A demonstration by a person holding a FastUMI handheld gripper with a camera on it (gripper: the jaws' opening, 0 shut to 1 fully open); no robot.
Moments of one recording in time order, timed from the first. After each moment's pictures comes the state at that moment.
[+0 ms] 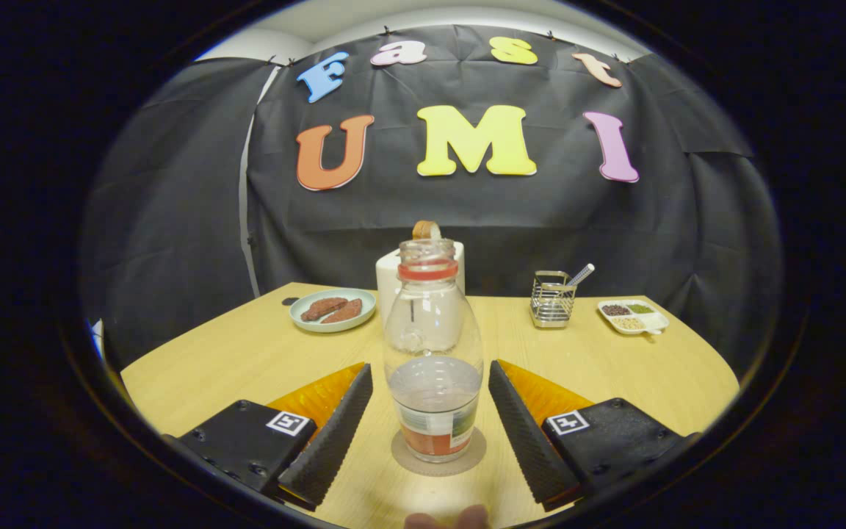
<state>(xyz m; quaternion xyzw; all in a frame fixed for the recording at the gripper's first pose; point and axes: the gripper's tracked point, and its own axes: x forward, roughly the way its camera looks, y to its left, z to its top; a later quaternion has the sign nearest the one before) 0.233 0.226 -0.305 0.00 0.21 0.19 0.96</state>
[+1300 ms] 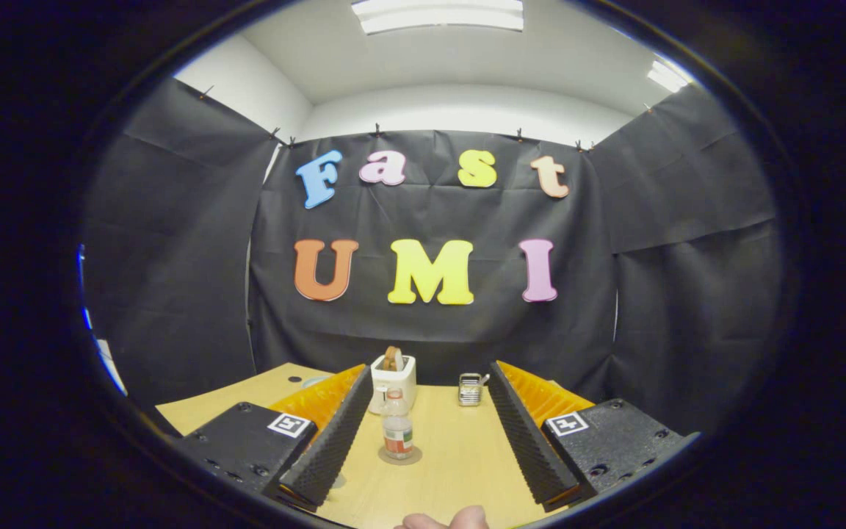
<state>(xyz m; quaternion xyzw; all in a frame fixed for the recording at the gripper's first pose) 0.041 0.109 -0.050 -0.01 0.03 0.12 0.99</state>
